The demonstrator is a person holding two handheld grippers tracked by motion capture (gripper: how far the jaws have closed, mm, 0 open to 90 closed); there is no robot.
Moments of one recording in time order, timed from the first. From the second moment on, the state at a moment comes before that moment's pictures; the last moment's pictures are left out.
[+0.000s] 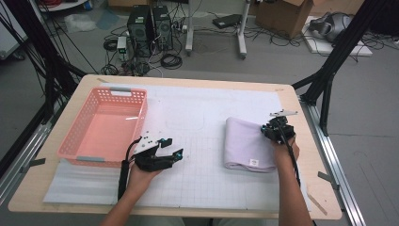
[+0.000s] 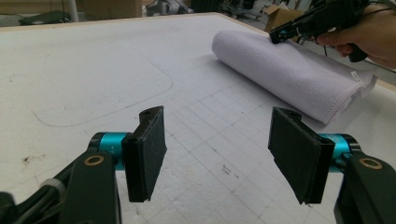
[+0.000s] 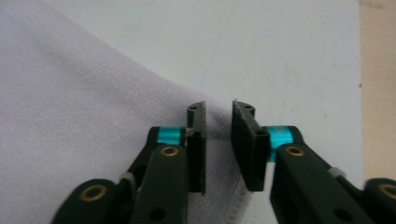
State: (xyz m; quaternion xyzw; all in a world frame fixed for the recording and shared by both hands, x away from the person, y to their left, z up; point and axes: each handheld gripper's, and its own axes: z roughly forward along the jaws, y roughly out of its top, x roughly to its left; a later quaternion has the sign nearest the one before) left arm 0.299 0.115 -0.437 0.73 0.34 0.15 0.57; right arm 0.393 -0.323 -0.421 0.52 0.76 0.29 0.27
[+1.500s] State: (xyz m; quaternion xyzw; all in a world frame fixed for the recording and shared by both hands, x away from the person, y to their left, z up) left arm 0.298 0.114 -0.434 0.73 0.34 0.15 0.58; right arm 0.321 -0.341 -0.425 0.46 0.77 0.37 0.22
